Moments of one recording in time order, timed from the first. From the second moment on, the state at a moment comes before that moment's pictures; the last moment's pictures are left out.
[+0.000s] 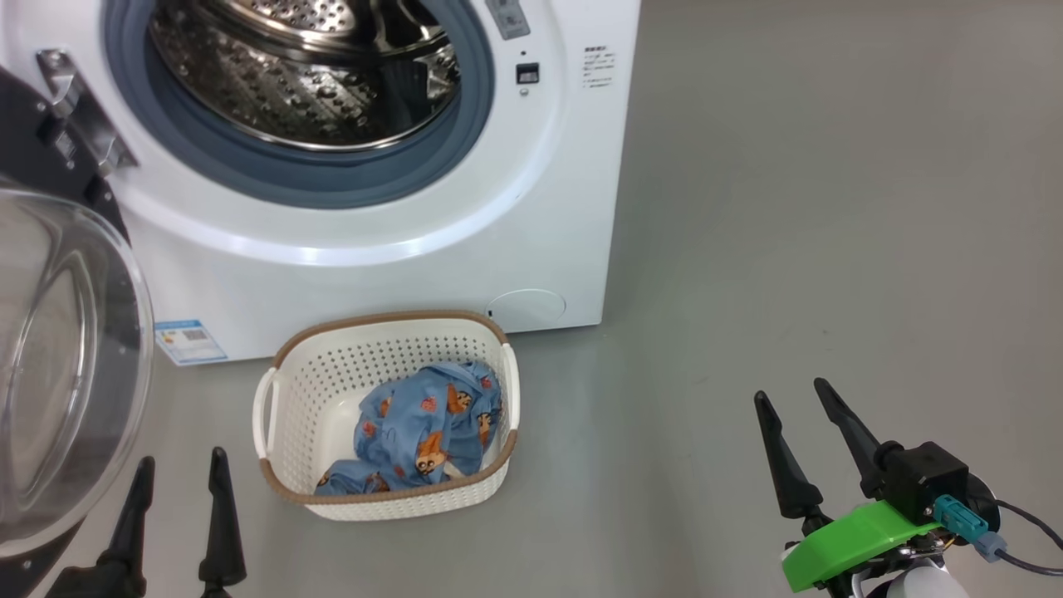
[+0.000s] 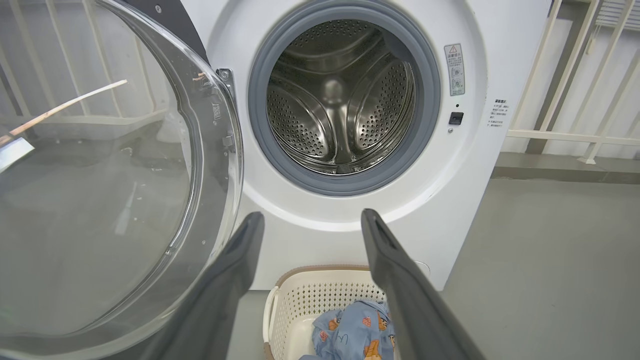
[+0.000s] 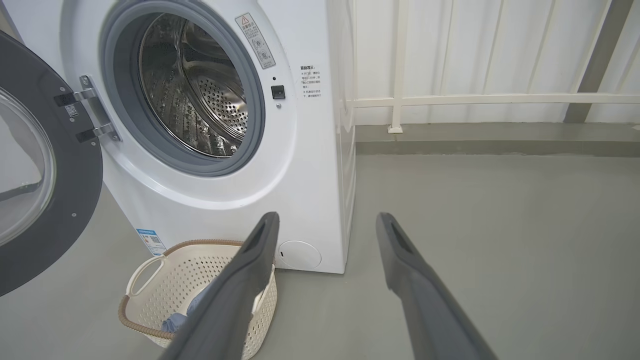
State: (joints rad) left arm 0.02 0.03 0.09 0.10 -0.16 -0.09 -0.26; right arm -0.11 -0.07 0.03 0.22 0.15 0.12 -0.25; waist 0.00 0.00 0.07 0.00
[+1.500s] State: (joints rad) left arm 0.04 0.03 0.12 0.15 -0.14 -0.11 -0.26; right arm -0.08 -0.05 0.01 0.19 0.12 0.12 -0.25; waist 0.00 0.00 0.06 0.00
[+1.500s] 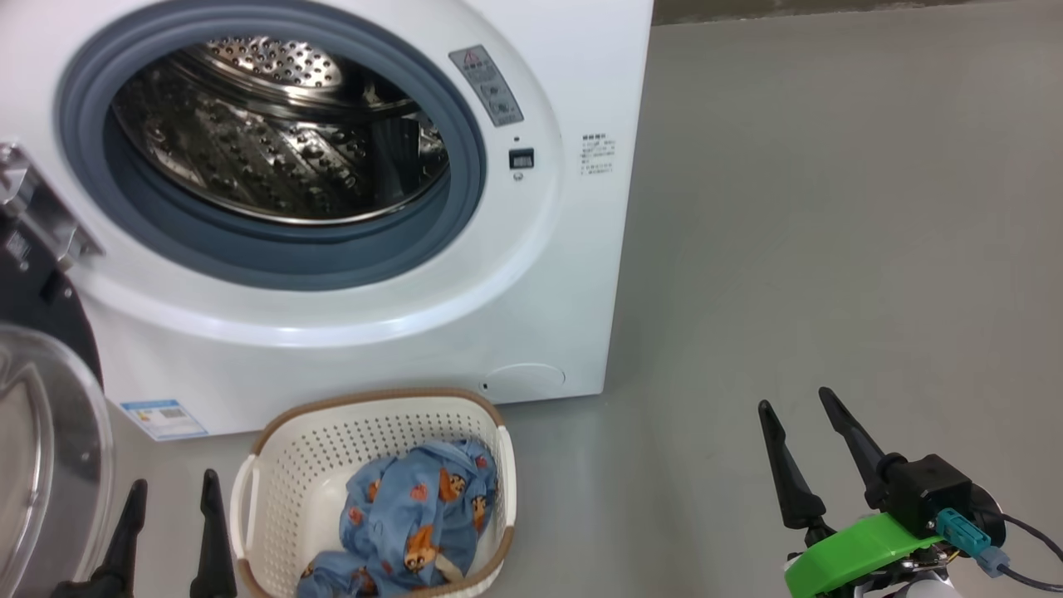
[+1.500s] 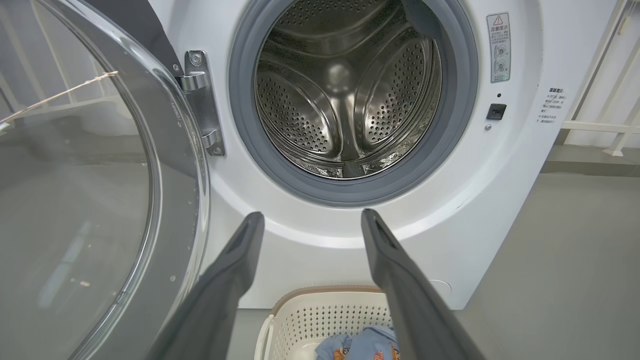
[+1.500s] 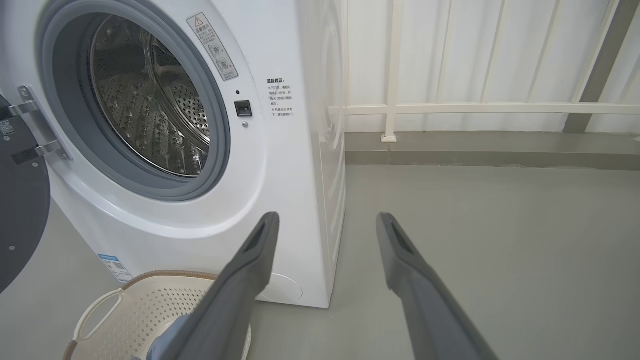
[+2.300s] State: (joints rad) left arm 0.04 0.03 0.07 0.16 -0.19 -0.11 -0.26; right arm -0.08 -0.05 0.01 0.21 0.12 0.12 -0.25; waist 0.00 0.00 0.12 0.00
